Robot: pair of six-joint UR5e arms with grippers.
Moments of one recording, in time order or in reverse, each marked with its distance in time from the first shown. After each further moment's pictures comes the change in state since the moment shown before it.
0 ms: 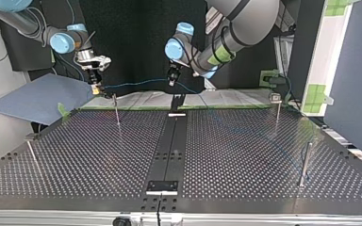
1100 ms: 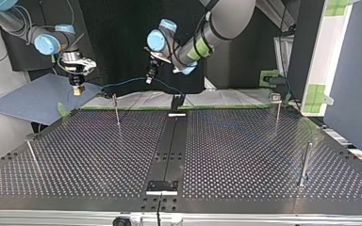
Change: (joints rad) left arm -0.129 -0.088 0.158 0.095 0.002 -0.240; right arm -0.102 -0.009 -0.038 0.064 0.068 -0.015
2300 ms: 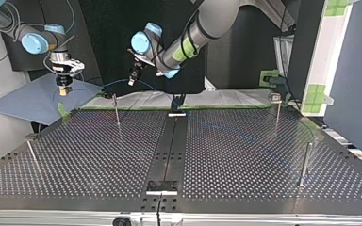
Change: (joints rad) left arm -0.061 -0.094 0.234 -0.087 0.025 -0.093; right arm -0.080 -0.001 -0.023 -0.010 -0.017 0.042
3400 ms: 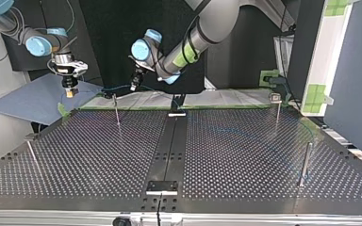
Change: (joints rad) left arm 0.029 -0.032 0.073 -0.050 -0.001 -0.016; right arm 0.013 0.047 -0.043 -0.013 -0.082 0.050
